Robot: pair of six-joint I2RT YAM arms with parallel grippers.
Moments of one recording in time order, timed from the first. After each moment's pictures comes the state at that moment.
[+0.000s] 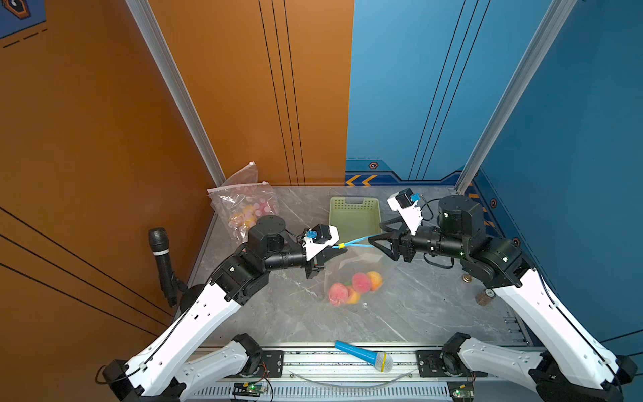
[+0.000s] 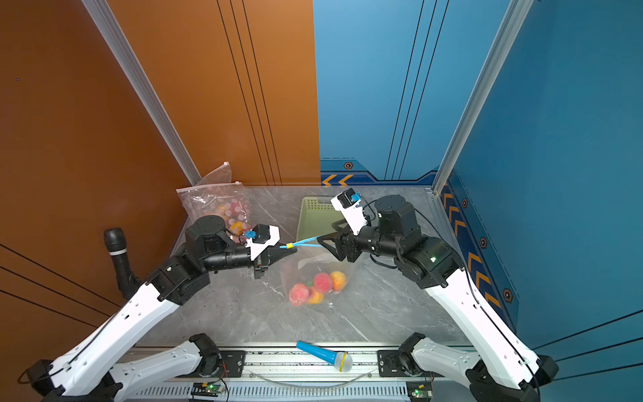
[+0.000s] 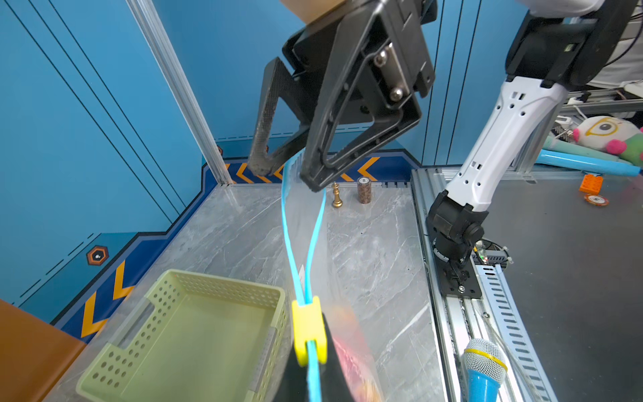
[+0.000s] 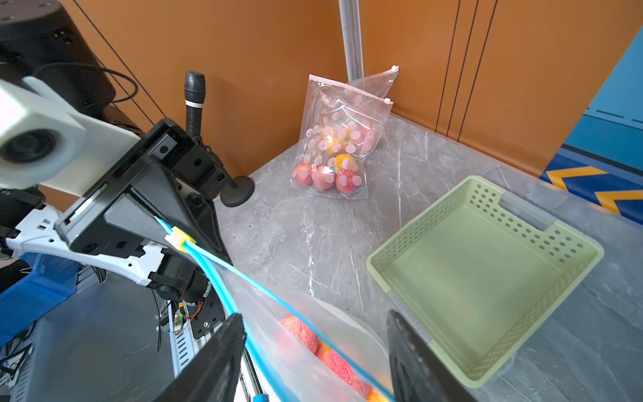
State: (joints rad) left arm -0.67 0.98 1.09 -0.36 0.63 0.32; right arm 0.64 1.10 1.45 -0.77 -0.42 0.07
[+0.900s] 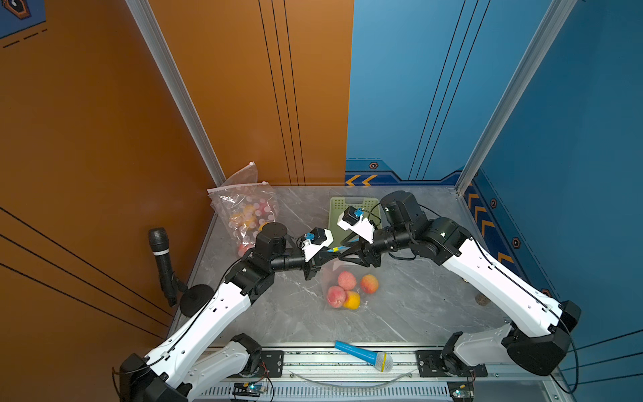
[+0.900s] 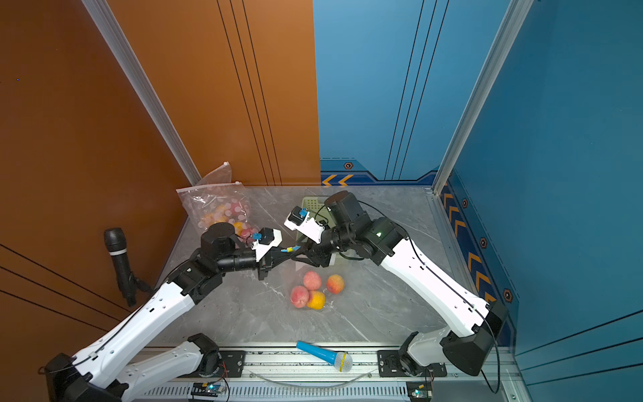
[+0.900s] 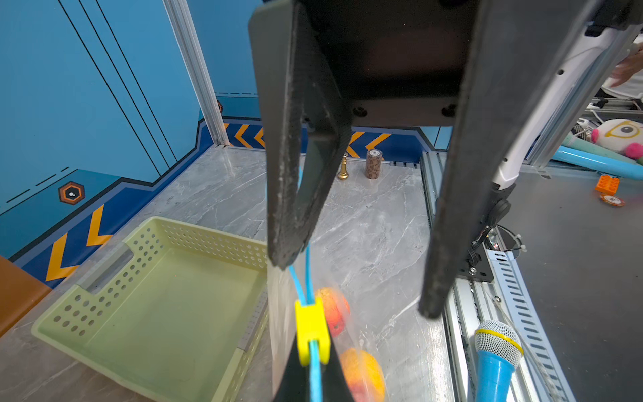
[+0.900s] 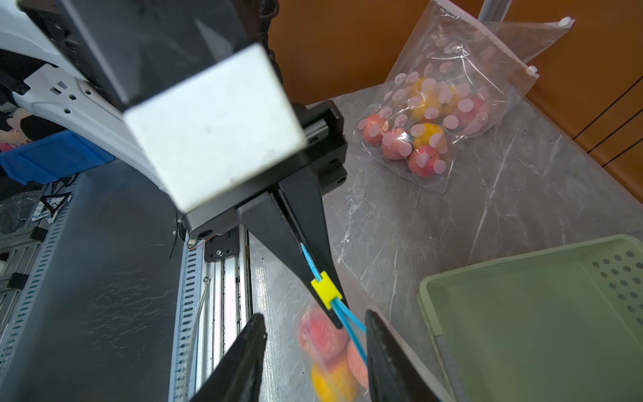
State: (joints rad) left arm -0.53 1.00 0.87 -0.20 0.73 0.28; right arm 0.78 1.40 1.57 -0.84 -0.56 -0.26
